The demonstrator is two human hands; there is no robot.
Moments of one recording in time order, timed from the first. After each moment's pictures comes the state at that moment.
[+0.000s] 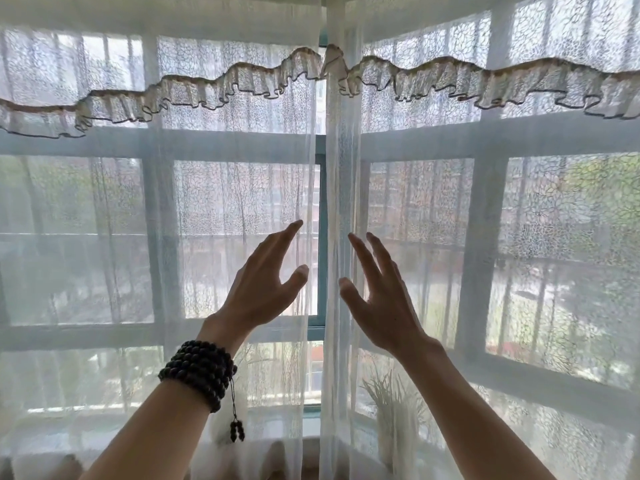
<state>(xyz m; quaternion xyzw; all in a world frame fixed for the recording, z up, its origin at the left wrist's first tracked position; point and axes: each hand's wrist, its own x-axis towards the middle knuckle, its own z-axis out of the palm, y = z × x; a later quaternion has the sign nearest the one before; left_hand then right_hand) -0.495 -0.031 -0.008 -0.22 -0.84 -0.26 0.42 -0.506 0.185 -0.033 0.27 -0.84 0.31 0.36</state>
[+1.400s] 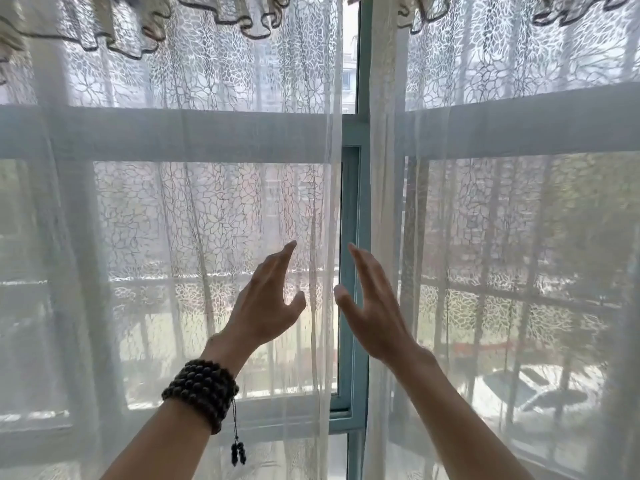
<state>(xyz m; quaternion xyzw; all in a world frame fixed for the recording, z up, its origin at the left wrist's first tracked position) -1.067 -0.162 0.049 -0.19 -0.87 -0.24 0.39 -1.074 0.040 0.030 0.26 -0.83 0.38 0.32</state>
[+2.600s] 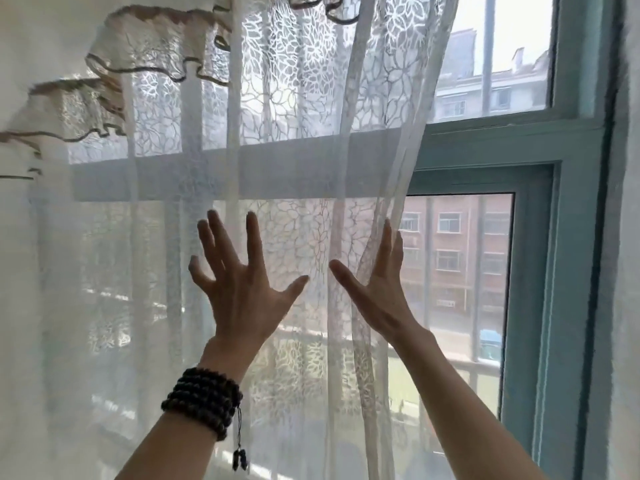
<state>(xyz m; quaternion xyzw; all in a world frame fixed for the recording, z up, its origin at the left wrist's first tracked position) -1.242 -0.317 0.122 0.23 -0.77 0.03 0.60 -1.371 -0.160 0.122 0.44 -0.67 0.55 0.24</state>
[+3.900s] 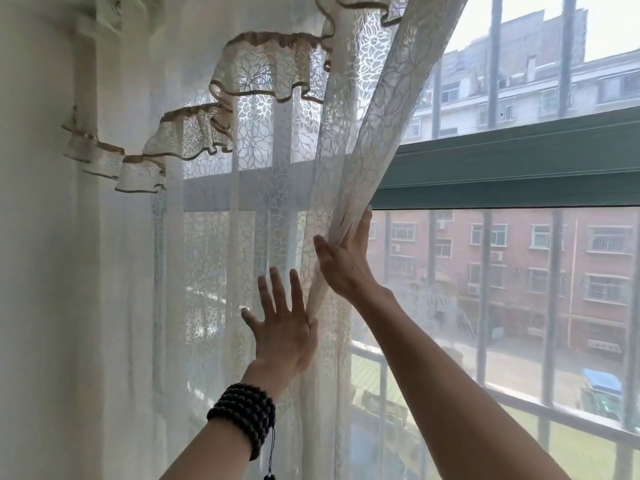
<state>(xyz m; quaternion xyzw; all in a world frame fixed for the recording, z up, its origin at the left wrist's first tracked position) -1.232 -0.428 0.079 0.36 -0.87 0.00 0.33 -1.328 -0.360 0.183 0.53 -0.65 0.52 0.16</state>
